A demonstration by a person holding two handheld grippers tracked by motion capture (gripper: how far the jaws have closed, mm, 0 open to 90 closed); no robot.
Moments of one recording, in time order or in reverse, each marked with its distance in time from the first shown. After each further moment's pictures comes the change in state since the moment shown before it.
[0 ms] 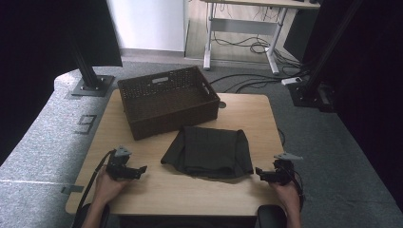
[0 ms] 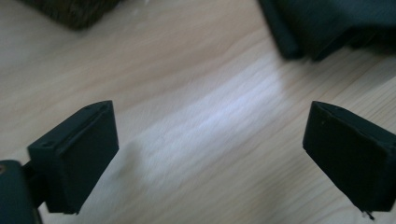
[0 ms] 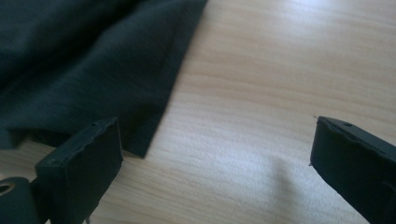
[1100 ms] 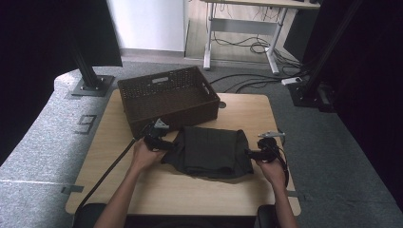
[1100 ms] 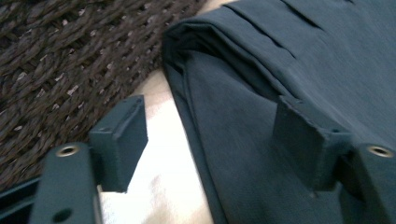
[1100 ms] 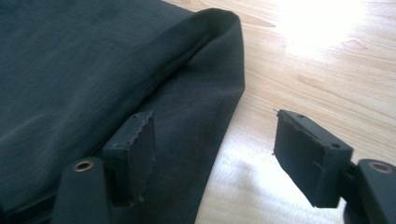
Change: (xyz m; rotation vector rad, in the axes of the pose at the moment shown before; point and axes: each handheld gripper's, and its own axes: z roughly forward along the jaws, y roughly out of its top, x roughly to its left) left arm -0.031 0.115 0.084 -0.036 -0.108 0.091; right arm 0.019 0.073 0.040 0.035 0.027 -0.070
